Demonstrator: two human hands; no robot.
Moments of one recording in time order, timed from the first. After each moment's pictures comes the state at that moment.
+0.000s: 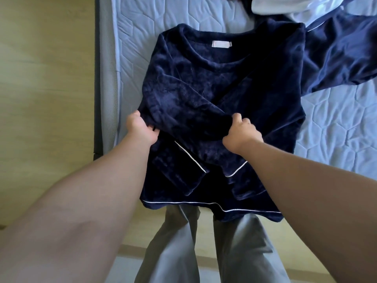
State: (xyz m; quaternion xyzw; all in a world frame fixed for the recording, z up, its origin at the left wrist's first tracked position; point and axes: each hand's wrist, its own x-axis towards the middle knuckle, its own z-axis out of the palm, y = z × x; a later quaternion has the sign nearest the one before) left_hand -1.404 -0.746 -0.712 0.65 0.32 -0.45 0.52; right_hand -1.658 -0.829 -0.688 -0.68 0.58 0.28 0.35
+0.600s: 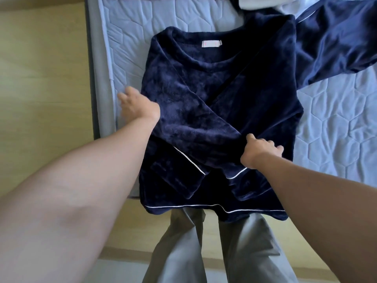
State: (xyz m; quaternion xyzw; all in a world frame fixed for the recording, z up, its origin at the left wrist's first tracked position) left_hand -1.406 -0.803 -0.708 0.96 -0.19 -0.17 0.03; right_hand -1.718 -0.810 -0.705 -0.63 0.59 0.40 0.32
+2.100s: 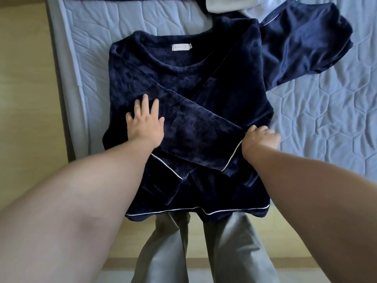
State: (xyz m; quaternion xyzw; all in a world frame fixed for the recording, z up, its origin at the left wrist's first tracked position) left_hand -1.472 -0.785 -0.749 0.79 -0.54 -0.17 -0.22; right_hand -1.765 -0.849 -0.731 -0.63 0.59 0.48 0.12
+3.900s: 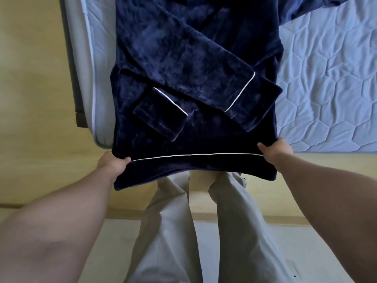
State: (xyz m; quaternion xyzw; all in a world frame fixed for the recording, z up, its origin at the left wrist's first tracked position) left_hand -1.453 -0.476 -0.699 0.90 -0.03 -0.42 -0.08; right_hand -1.893 -0.665 -0.727 -0.40 0.80 0.24 0.39
